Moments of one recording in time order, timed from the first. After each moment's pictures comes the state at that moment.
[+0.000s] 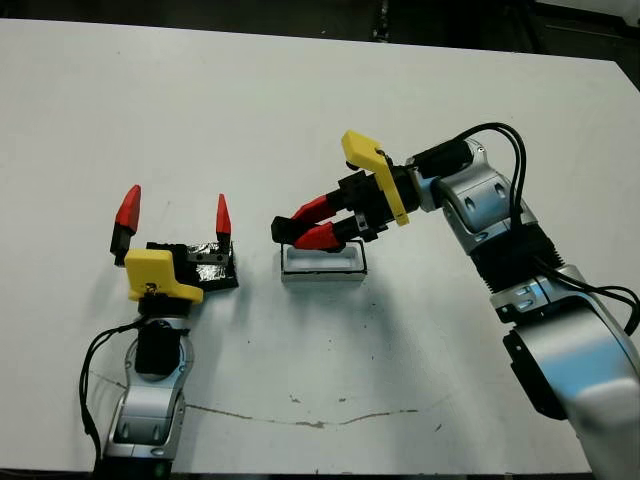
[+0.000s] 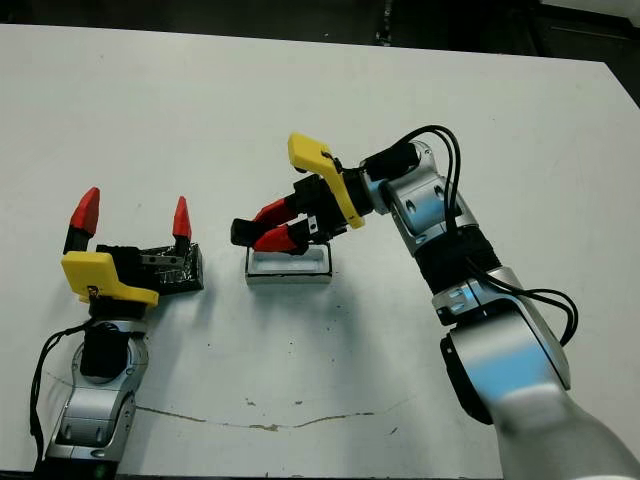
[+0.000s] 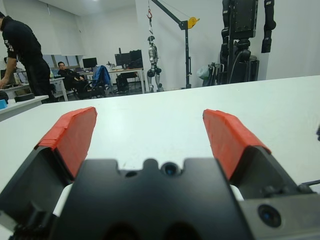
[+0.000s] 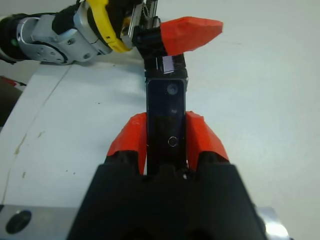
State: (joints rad) left arm -0.02 0.12 0.02 -0.09 0.09 -0.28 0.08; right arm -0.98 -0.31 0.36 0.57 0.10 0.27 1.43
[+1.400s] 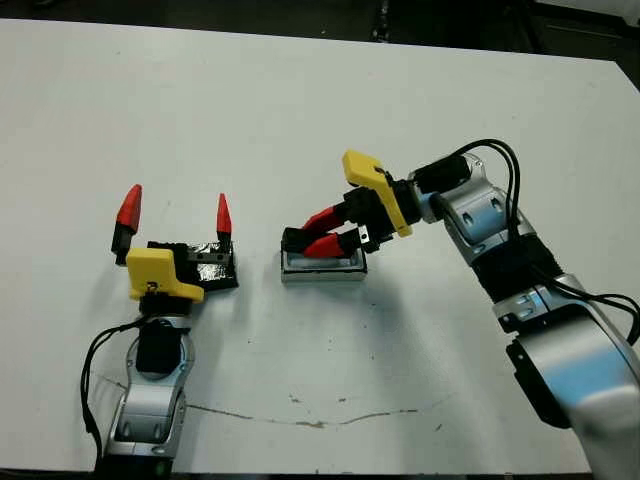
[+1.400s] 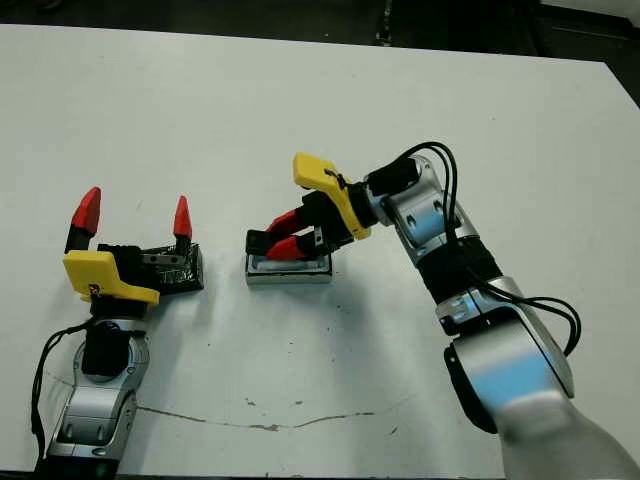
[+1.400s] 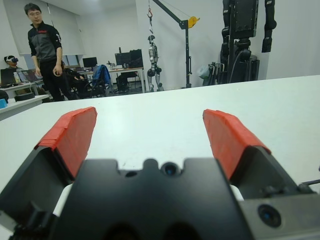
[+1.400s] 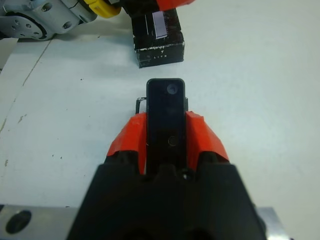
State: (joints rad) left arm -0.02 0.12 0.02 -0.08 0.09 -0.28 0.08; right arm -0.93 -0.32 0.38 0.61 0.05 0.23 1.40
